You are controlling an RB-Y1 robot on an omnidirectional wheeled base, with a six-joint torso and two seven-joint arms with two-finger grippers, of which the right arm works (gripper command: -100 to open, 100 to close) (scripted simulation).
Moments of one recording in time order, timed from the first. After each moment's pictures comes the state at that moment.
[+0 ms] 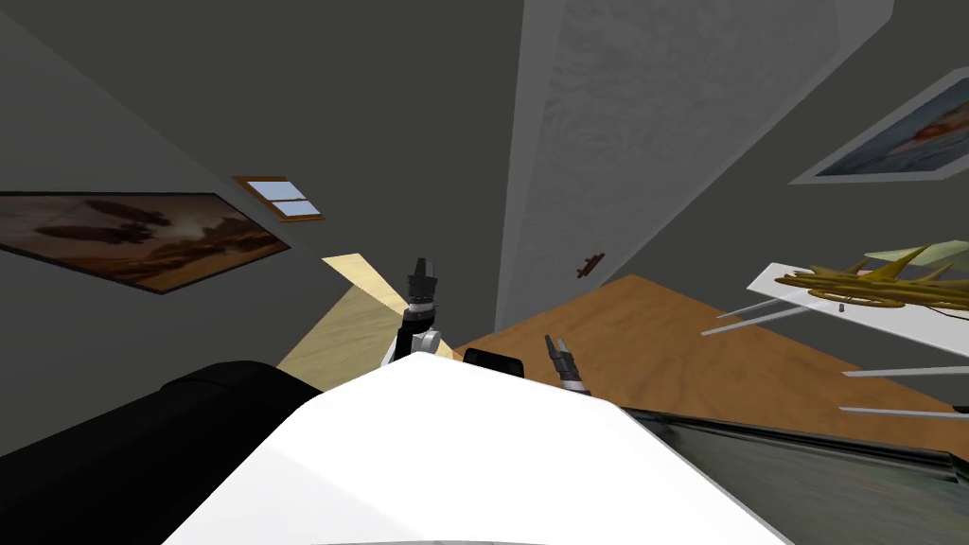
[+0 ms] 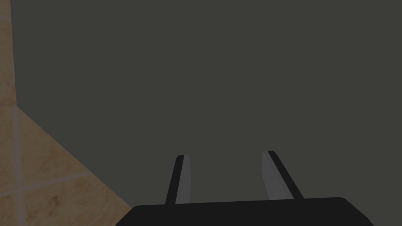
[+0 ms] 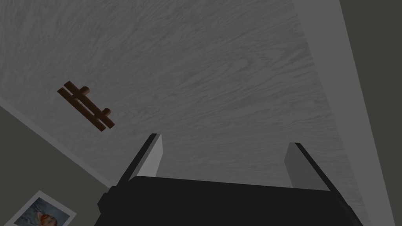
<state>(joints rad) 0.43 -0.29 0.15 -1.15 0.03 -0.95 0.72</state>
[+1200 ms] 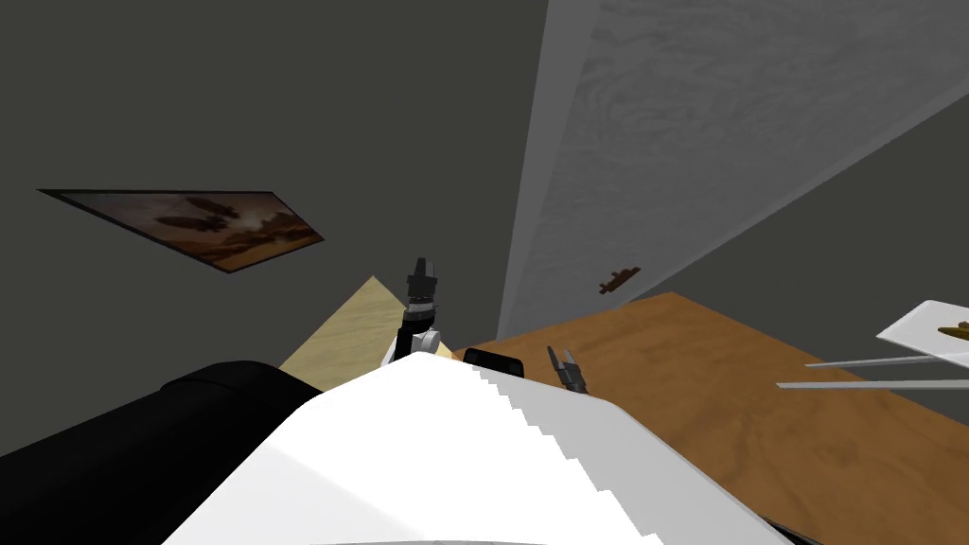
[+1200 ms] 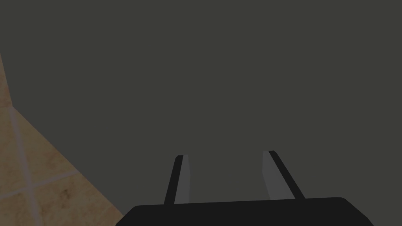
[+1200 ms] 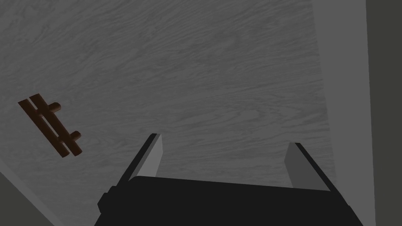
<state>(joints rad) 0.38 -0.33 0.16 -0.91 0.02 -1.03 0.88</state>
